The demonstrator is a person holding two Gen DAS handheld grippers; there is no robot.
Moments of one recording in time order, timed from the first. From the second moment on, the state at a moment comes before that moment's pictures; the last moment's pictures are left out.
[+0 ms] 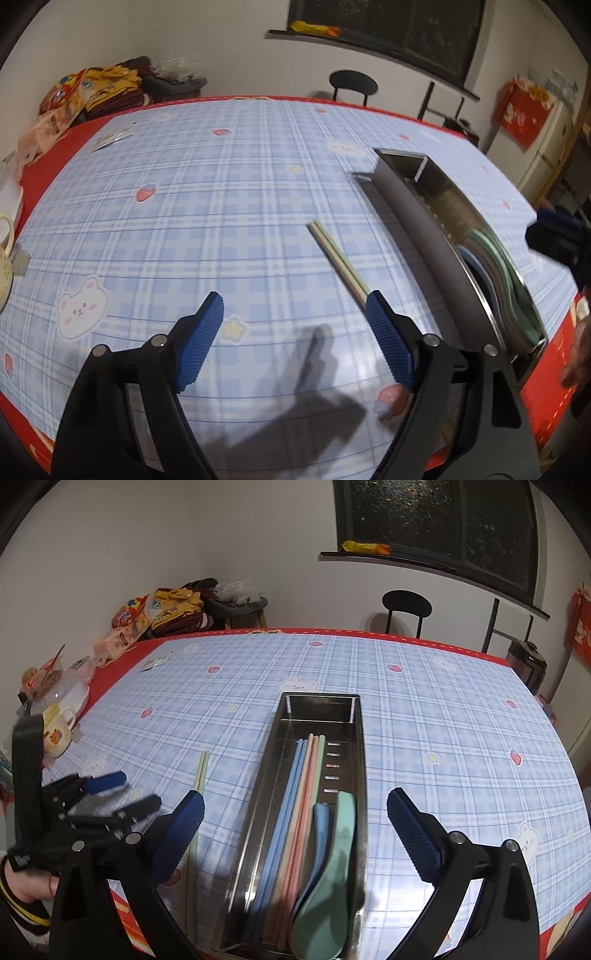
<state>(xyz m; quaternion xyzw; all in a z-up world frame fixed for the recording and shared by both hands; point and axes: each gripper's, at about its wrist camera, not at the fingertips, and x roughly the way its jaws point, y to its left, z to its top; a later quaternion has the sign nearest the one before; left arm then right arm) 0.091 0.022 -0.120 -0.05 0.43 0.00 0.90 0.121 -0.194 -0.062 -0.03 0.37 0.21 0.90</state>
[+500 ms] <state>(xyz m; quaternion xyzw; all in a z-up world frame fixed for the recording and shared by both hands) 0.096 -0.019 -0.137 0.02 0.46 0.01 0.89 0.128 -0.219 -0.077 0.00 0.38 0.21 0.90</state>
